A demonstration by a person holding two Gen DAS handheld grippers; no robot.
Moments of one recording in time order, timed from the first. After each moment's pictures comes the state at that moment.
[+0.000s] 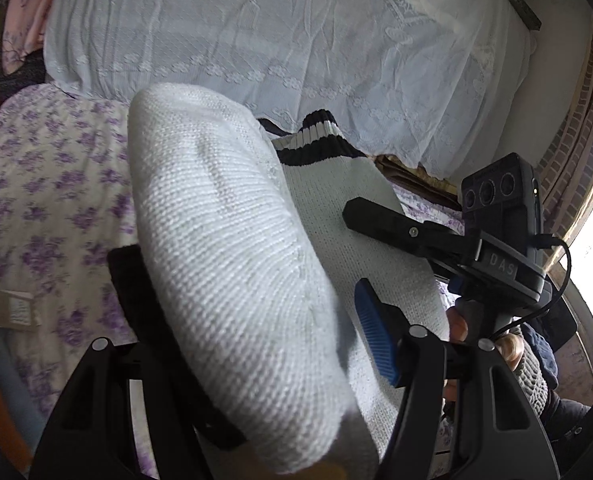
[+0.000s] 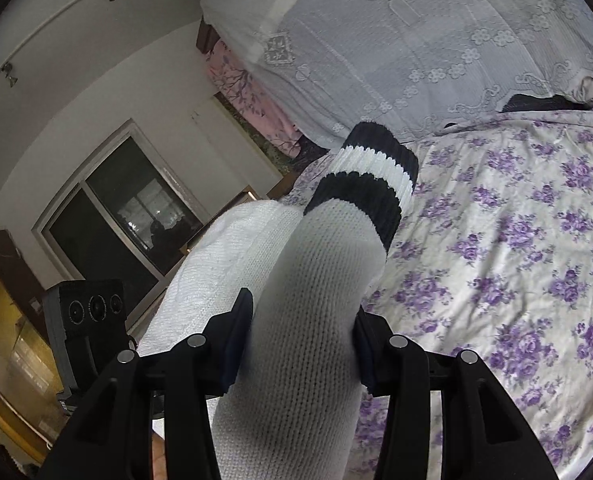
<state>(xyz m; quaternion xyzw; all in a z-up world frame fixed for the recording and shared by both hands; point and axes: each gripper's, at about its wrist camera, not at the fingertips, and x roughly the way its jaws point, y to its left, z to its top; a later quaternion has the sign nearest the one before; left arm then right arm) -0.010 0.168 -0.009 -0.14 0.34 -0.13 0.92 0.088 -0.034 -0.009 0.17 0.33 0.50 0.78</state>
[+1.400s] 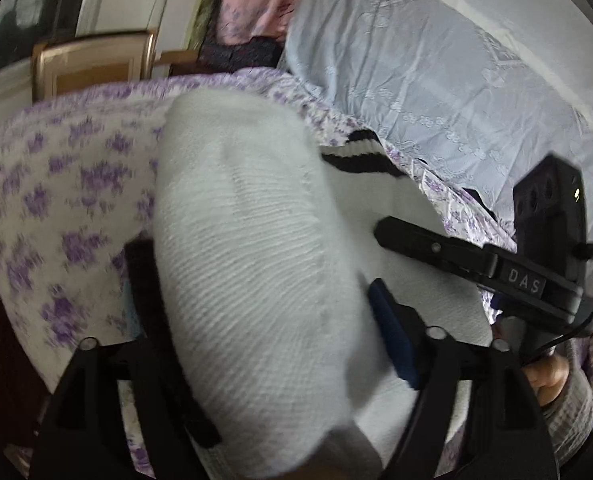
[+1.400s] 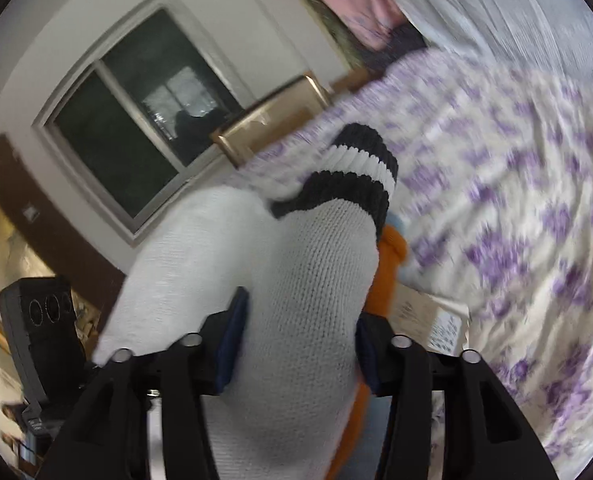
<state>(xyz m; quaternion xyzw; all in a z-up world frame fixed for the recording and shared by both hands) -0.154 0.422 -0.046 -0.25 0.32 0.17 0.90 0.014 0.289 -0.047 0.03 0.43 0.57 0.69</state>
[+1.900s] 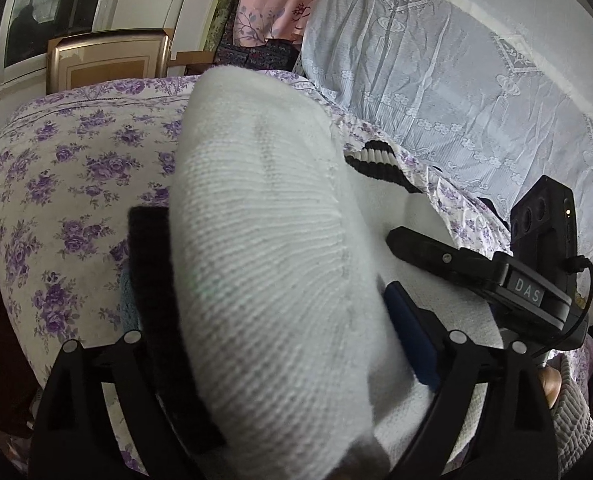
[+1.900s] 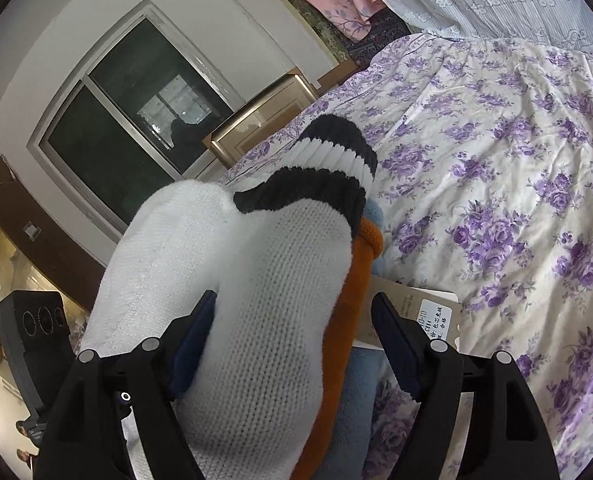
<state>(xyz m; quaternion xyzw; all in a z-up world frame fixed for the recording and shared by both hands) -0.147 0.416 -0.054 -0.24 0.31 0.21 0.90 0.029 0.282 -0.067 0.05 0.45 0.57 0.69</state>
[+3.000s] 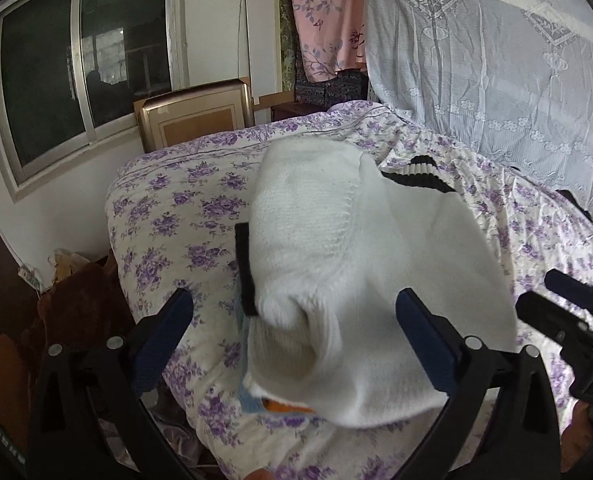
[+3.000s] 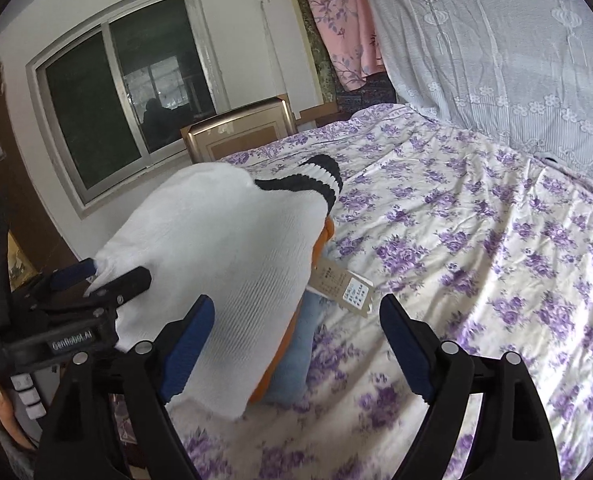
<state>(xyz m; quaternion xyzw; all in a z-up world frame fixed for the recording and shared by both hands) -0.180 0.350 0.000 -0.12 0.31 0.39 0.86 -0.045 0.196 -0.003 -0.09 0.33 0.52 0.78</state>
